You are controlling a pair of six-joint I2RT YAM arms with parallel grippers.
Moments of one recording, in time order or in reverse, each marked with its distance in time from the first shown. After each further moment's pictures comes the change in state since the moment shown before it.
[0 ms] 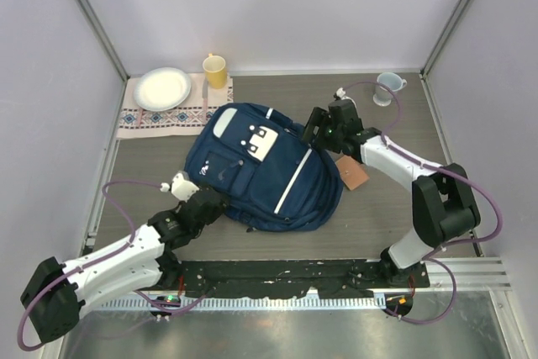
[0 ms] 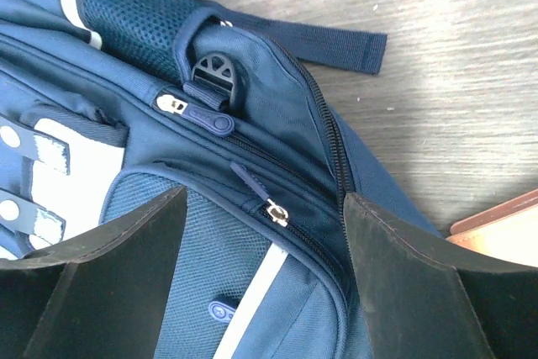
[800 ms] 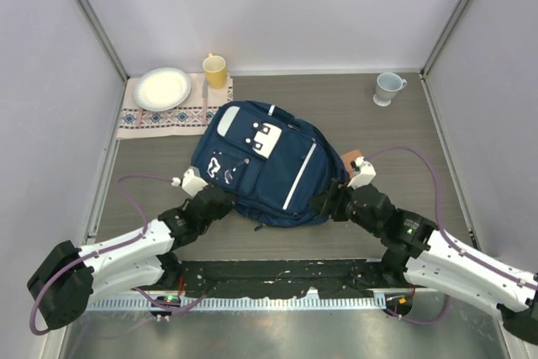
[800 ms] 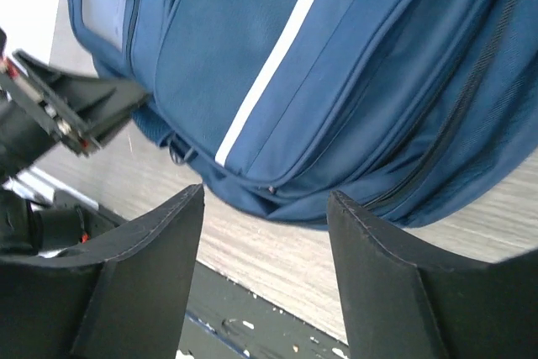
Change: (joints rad) left arm -0.002 0.138 -0.027 0.239 0.061 0.075; right arm 0.453 -0.976 -0.538 -0.229 0.256 0.144
